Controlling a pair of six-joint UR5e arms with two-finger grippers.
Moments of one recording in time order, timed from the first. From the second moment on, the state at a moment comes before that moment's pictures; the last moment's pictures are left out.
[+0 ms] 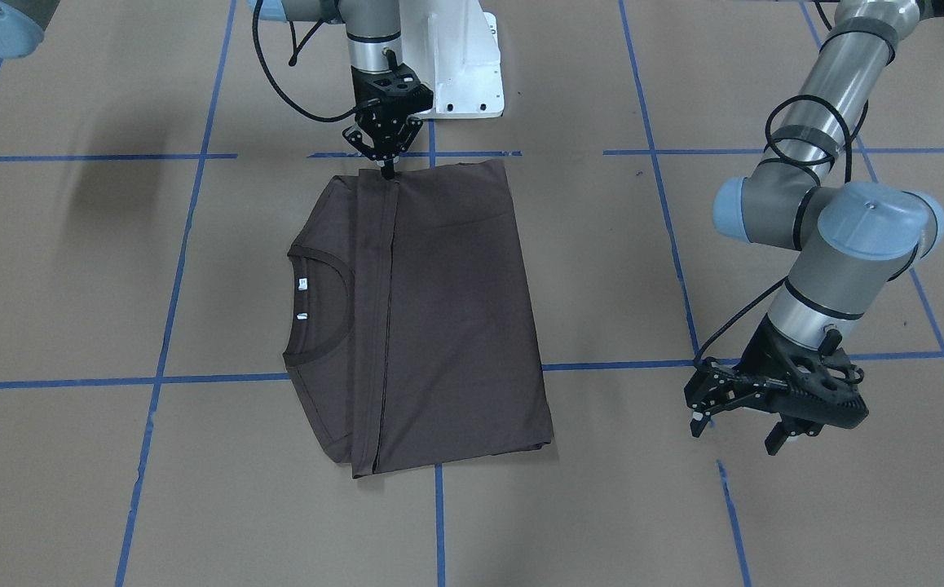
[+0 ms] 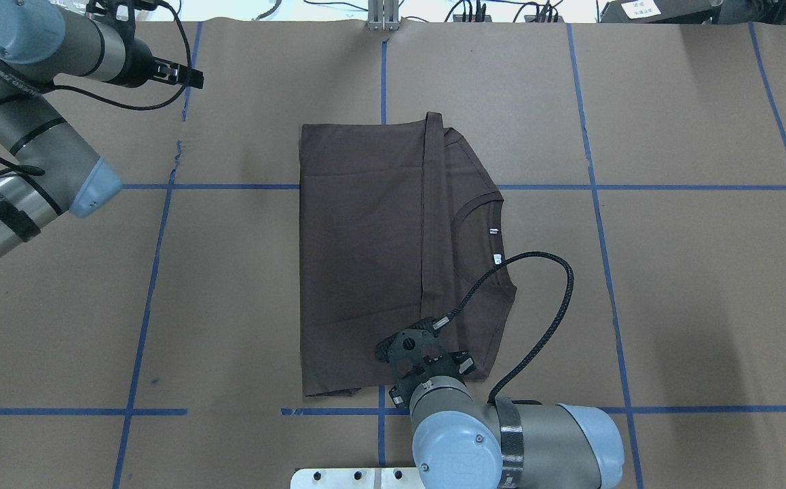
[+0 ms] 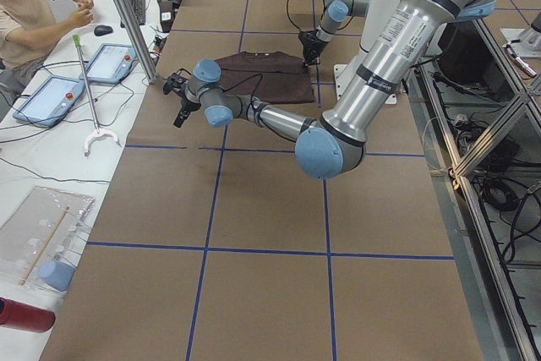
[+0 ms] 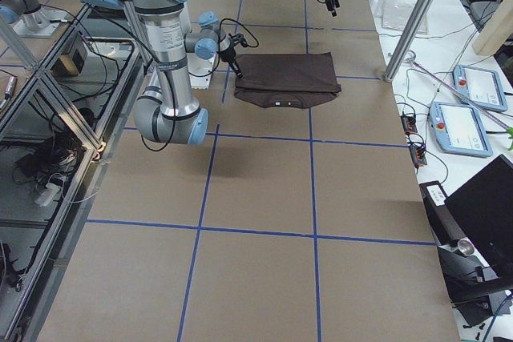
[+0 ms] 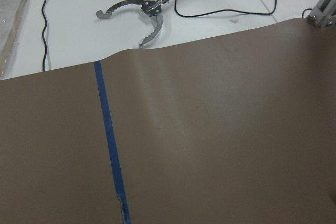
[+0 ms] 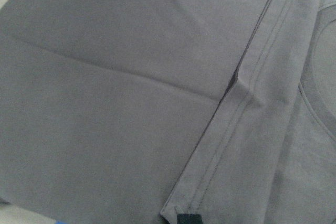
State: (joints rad) left arm -0.98 -2.13 -1.26 -2.36 -1.89 -0.74; right arm 0.08 -1.08 1.90 -1.59 1.23 1.04
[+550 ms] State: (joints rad) left arm -0.98 -2.13 -1.26 -2.36 -1.89 -0.74; right arm 0.10 -1.25 2.04 -1.58 1.24 1.06
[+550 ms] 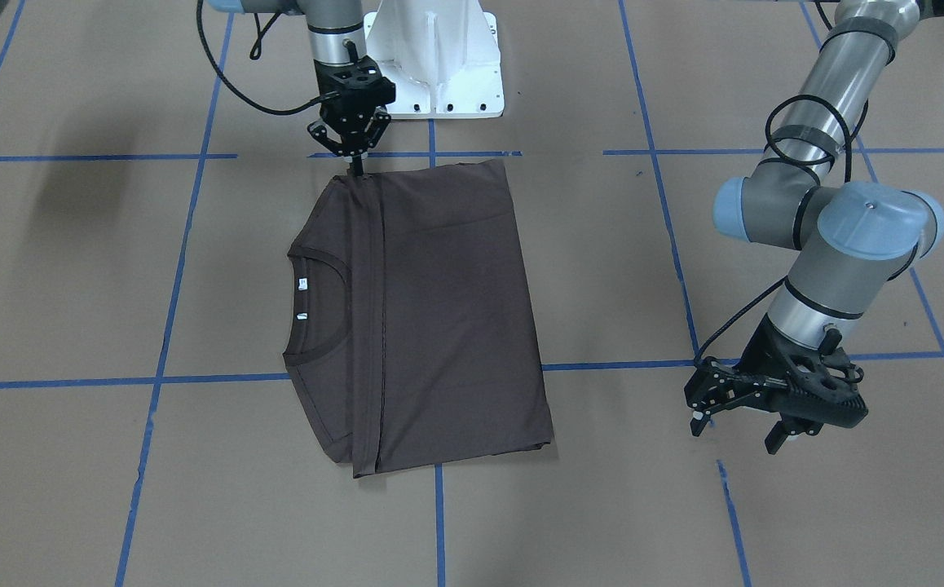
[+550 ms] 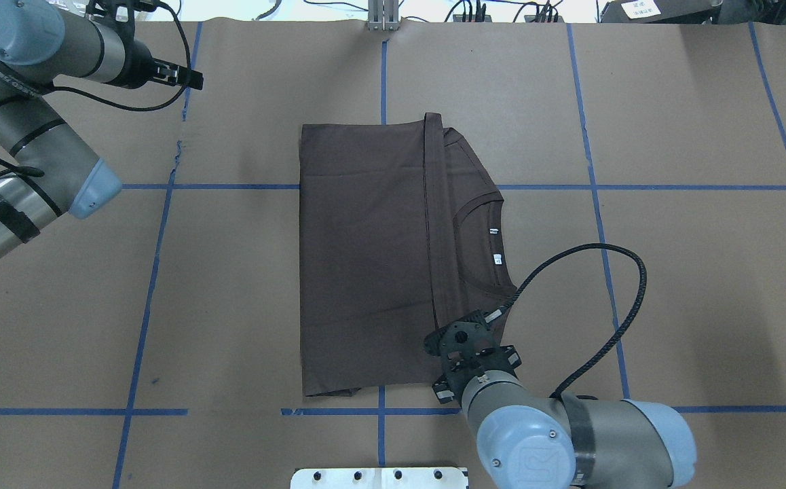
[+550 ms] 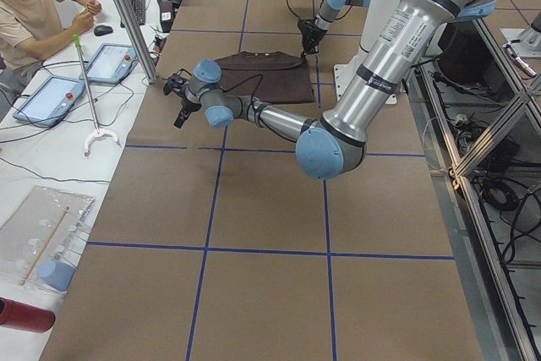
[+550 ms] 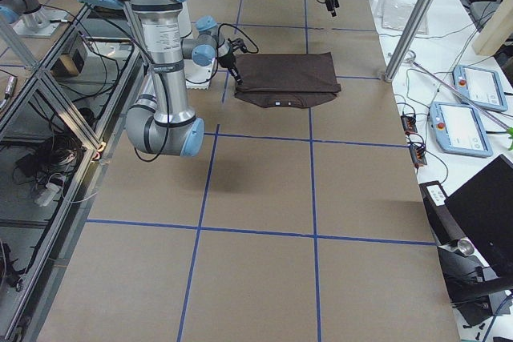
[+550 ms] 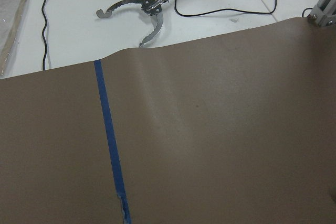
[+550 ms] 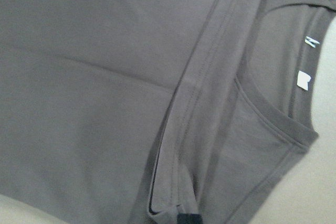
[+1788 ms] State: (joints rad) left arm -0.97 -2.13 -1.26 -2.36 -1.89 -0.74; right arm 0.11 -1.30 2.05 -1.57 1.25 1.18
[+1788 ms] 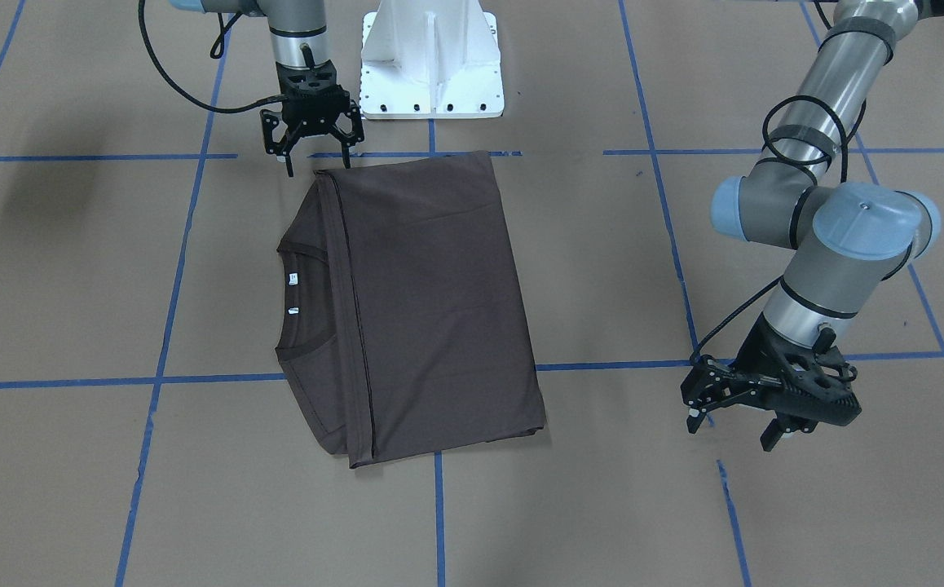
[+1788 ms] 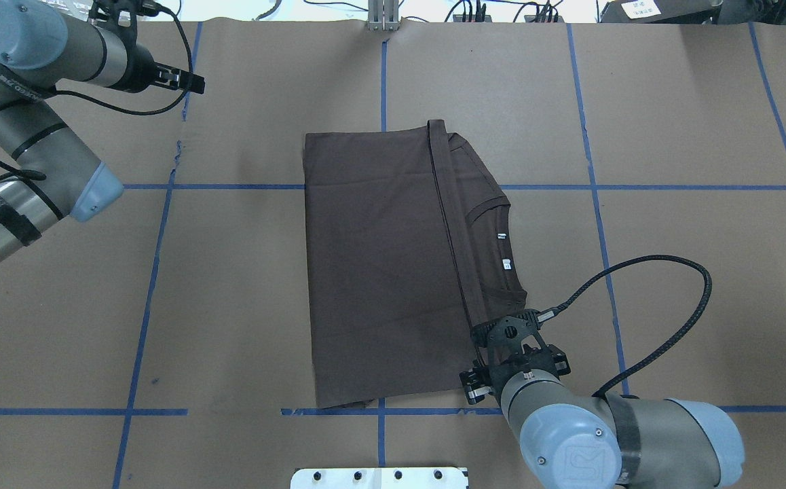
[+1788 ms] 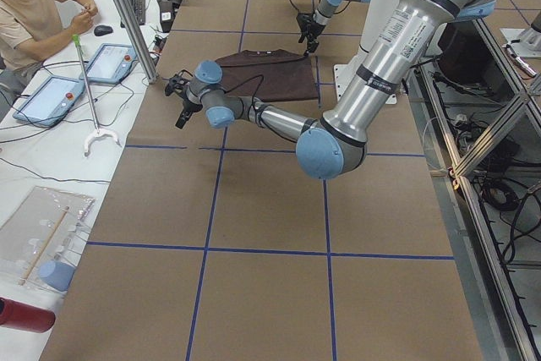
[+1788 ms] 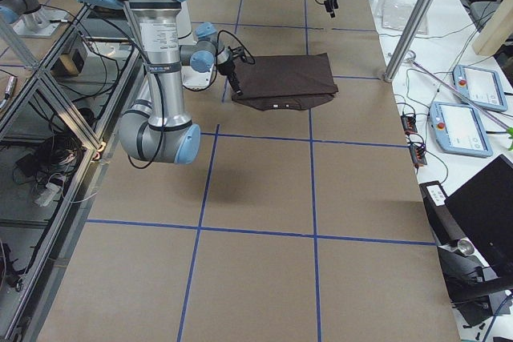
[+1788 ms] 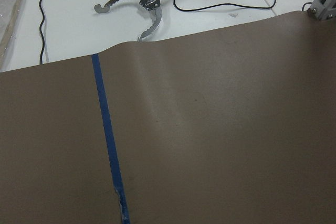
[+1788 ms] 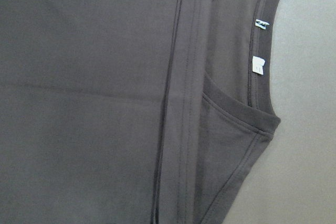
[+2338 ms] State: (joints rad) left arm -0.97 -2.13 -1.26 -2.36 -1.89 -0.74; right arm 0.12 -1.32 2.04 -1.52 1.35 1.17
